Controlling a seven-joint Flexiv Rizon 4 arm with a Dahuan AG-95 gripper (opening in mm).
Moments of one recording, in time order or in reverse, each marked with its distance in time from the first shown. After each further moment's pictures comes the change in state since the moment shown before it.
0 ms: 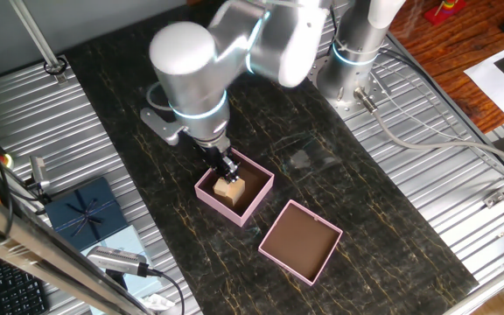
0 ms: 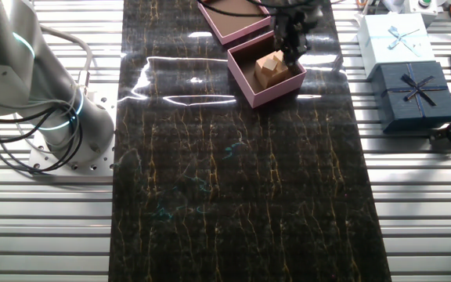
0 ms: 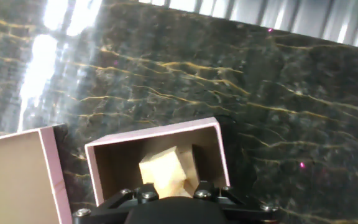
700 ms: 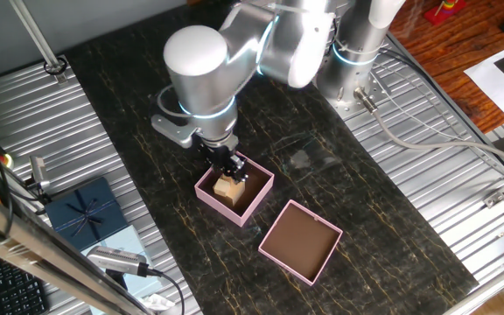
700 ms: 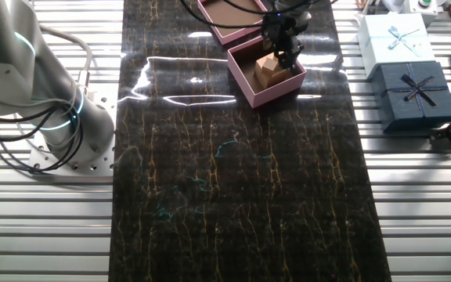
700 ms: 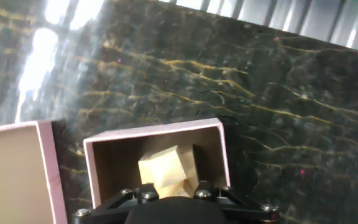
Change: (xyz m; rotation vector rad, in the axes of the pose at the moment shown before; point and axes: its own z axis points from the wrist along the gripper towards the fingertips) arm 0.015 0.005 0.016 0.015 -0.024 -0.174
